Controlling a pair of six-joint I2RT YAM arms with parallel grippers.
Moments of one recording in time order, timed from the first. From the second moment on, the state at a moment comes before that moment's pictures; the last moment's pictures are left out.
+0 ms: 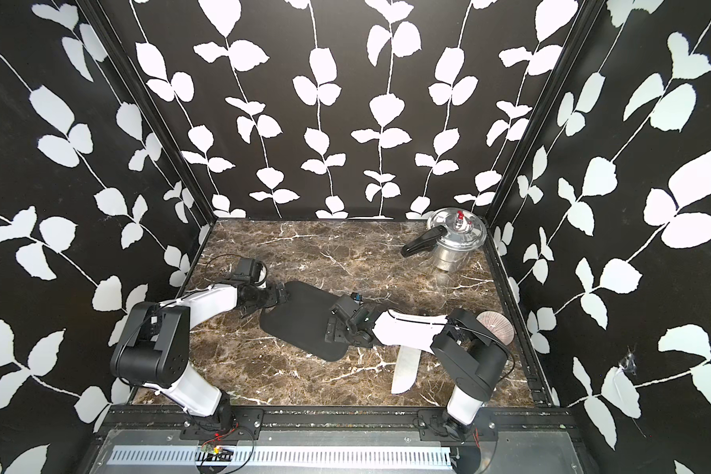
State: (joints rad) left arm -0.18 1.61 0.85 -0.33 0.14 -0.41; right arm 0.93 1.70 0.95 -0.38 0.01 1.00
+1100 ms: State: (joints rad) left arm -0.31 1.39 0.64 -0.32 0.11 -0.61; right arm 0.69 1.84 1.12 -0.37 -0.05 0.78
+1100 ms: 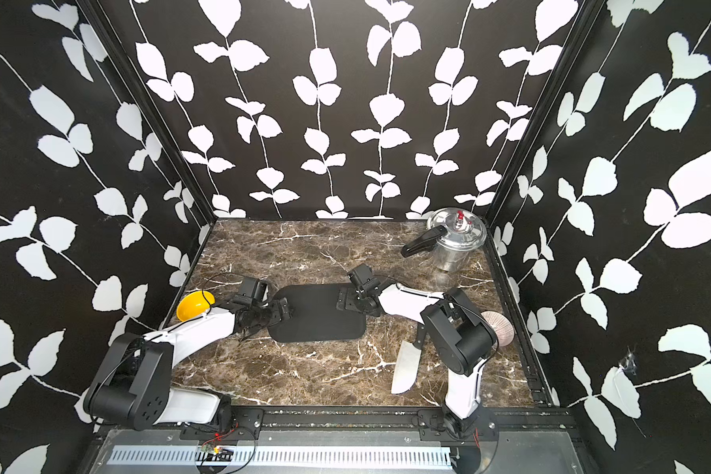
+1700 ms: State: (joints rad) left arm -0.32 1.38 0.75 -0.51 0.03 -0.56; right arm 0.68 1.69 1.07 -0.51 0.03 0.78
